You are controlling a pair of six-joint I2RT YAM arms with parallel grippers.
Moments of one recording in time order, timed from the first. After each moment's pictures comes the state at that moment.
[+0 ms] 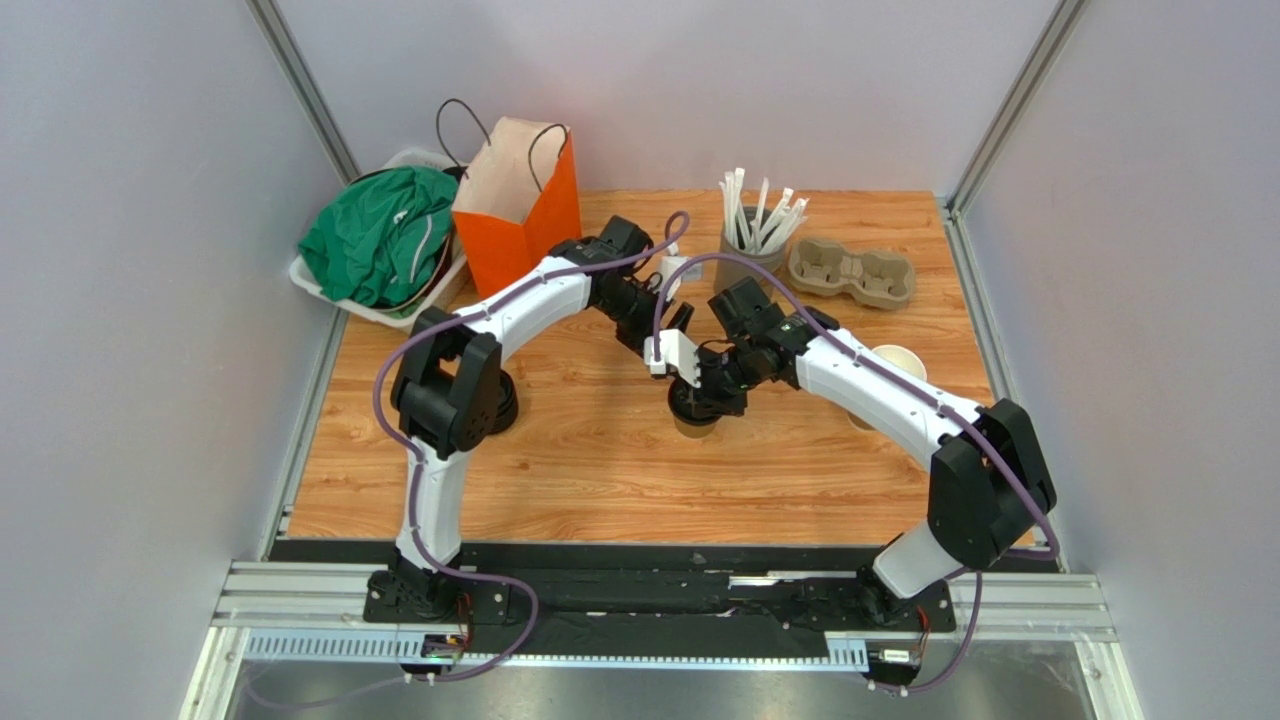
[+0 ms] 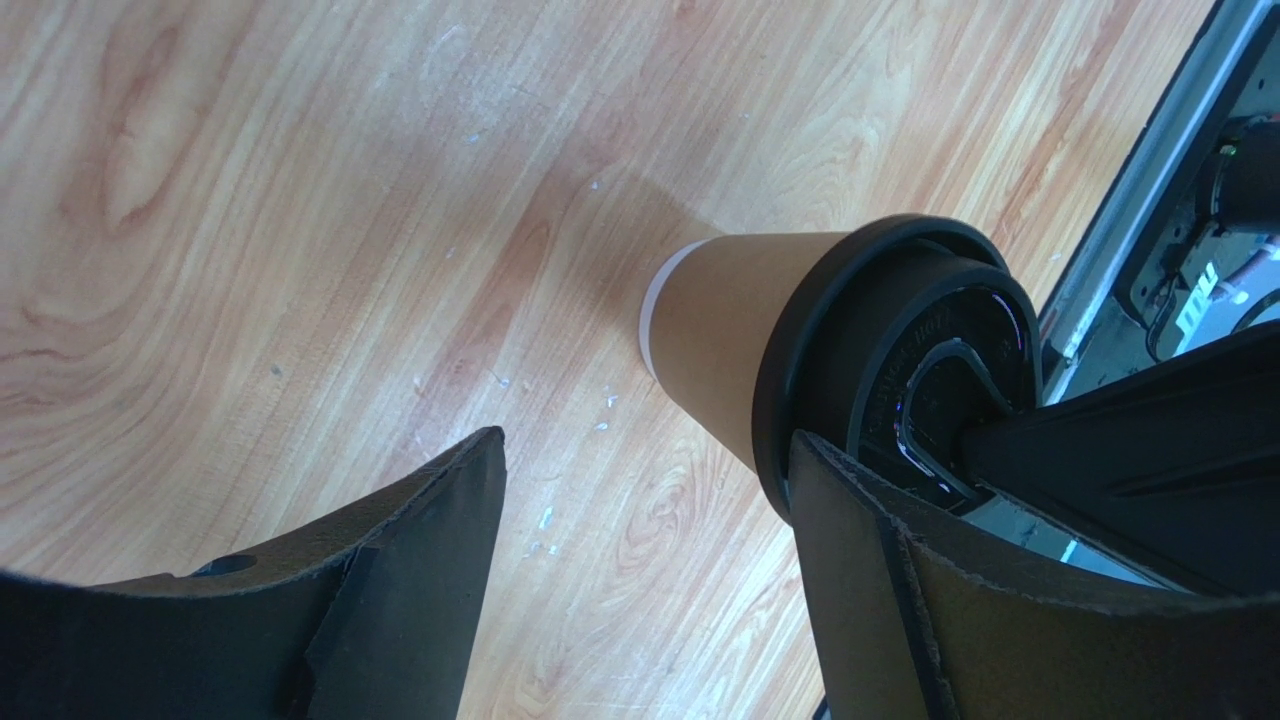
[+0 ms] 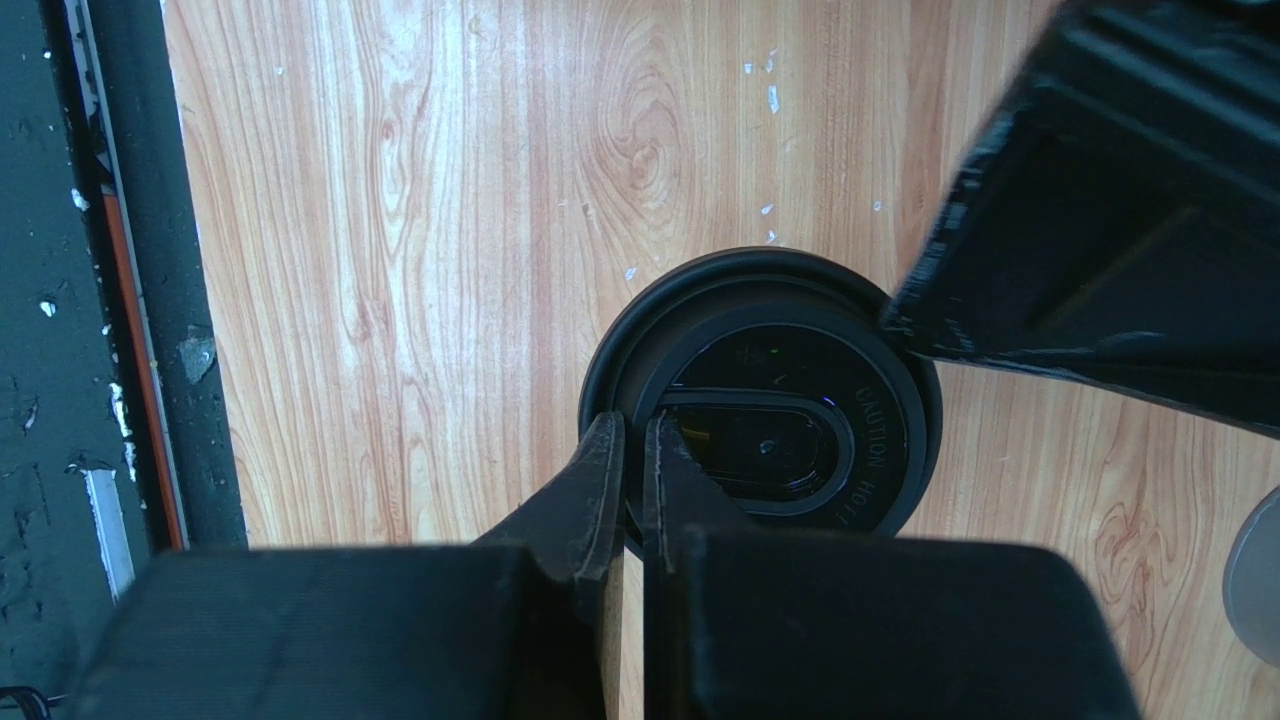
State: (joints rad) left arm -0.57 2.08 1.70 -0.76 0.65 0.14; right arm 0.63 1.54 1.18 -0.74 -0.49 -0.82
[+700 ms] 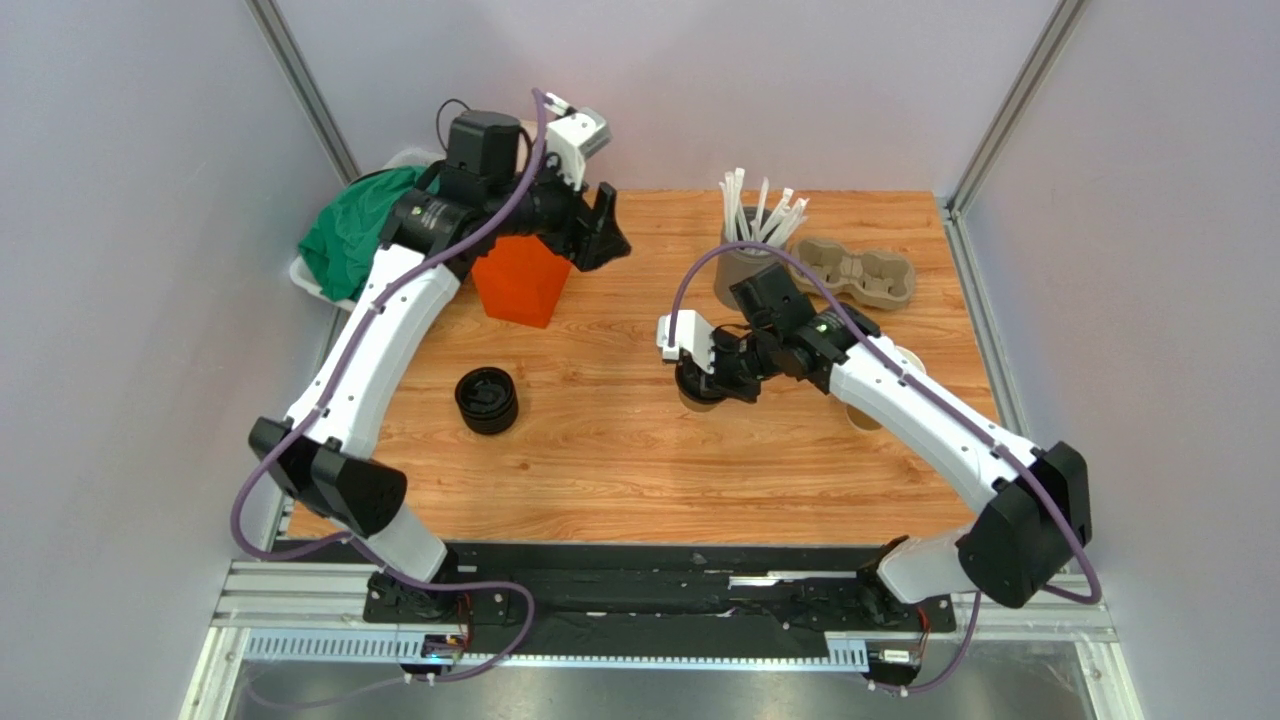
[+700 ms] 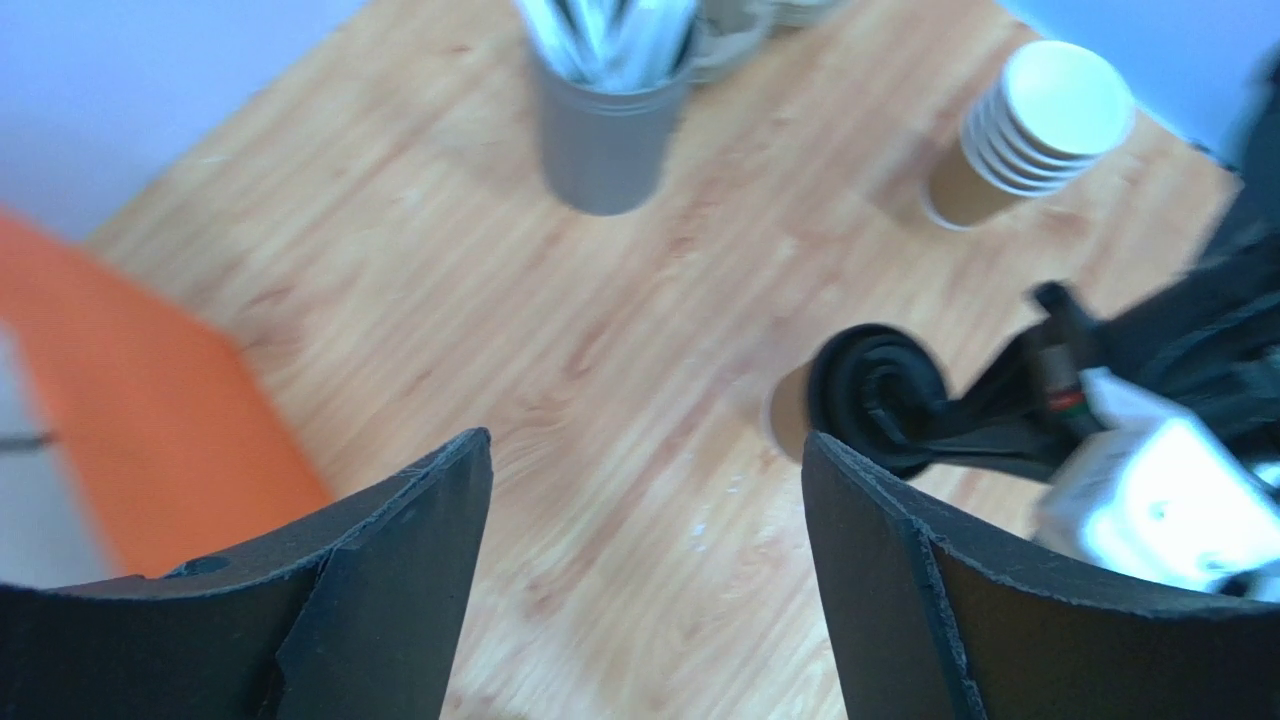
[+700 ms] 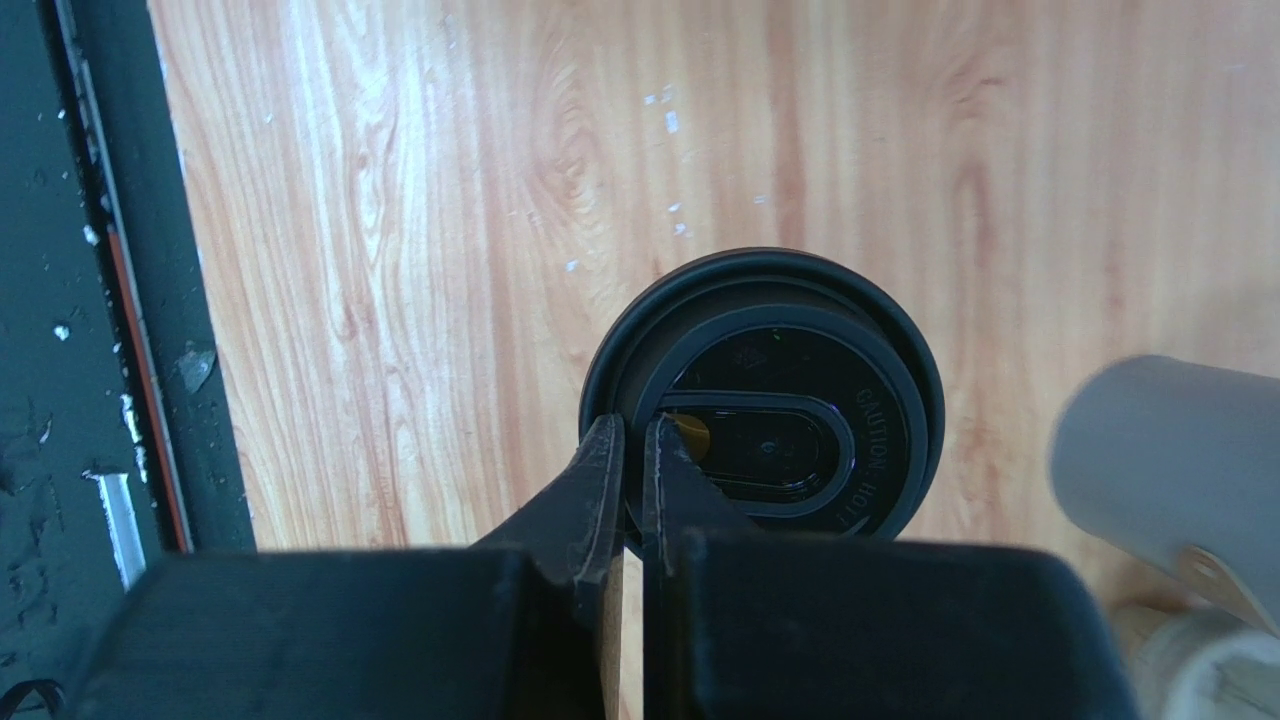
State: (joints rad) left arm -0.43 1.62 1.90 -0.79 0.54 0.13; right arm 0.63 1.41 1.23 -0.80 -0.44 -0.78
